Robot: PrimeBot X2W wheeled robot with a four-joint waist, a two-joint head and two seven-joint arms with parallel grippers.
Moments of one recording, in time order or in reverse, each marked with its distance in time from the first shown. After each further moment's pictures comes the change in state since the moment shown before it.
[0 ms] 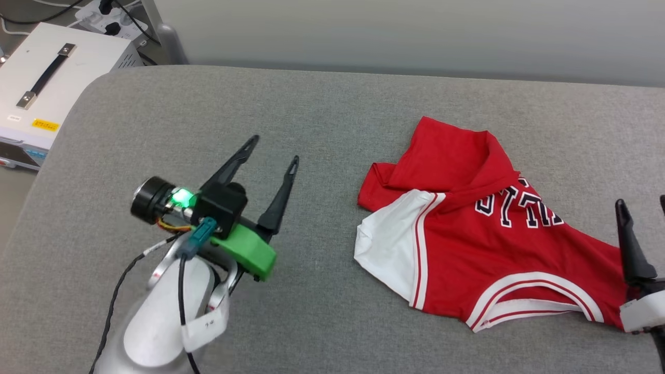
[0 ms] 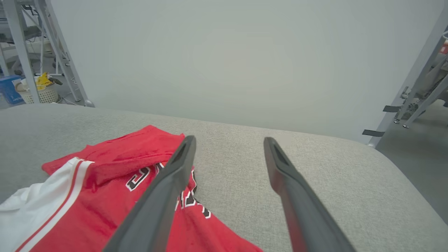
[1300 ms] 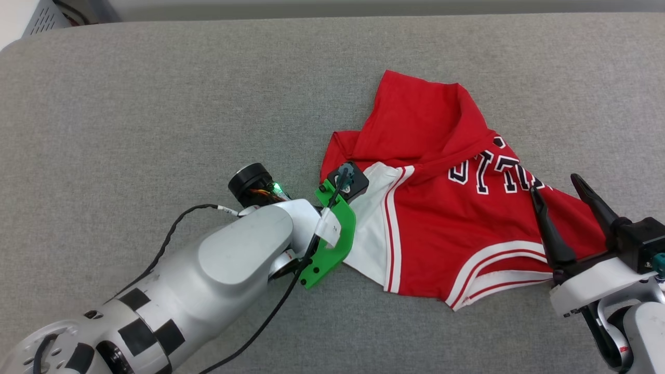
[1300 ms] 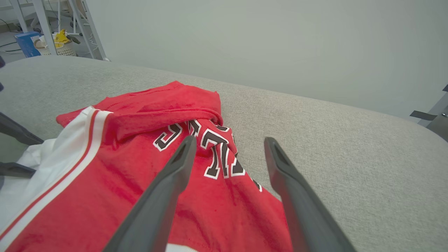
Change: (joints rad) left arm -0.551 0.017 -0.896 0.367 -0.644 -0.003 0.767; right arm -0.123 0.084 0.187 0.013 -0.133 0.000 0.024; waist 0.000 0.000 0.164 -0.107
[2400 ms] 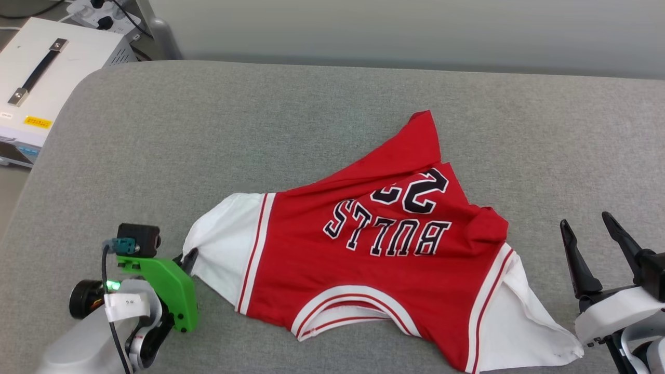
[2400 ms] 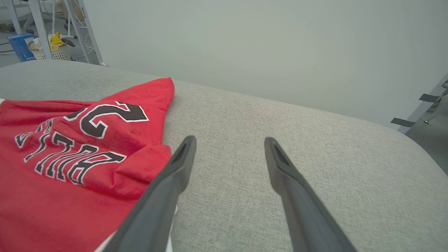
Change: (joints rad) left arm 0.411 0.320 0.292 -0.009 -0.347 0.178 -0.625; right arm 0.111 0.011 -0.108 0.027 -0.032 0.000 0.005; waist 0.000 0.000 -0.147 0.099
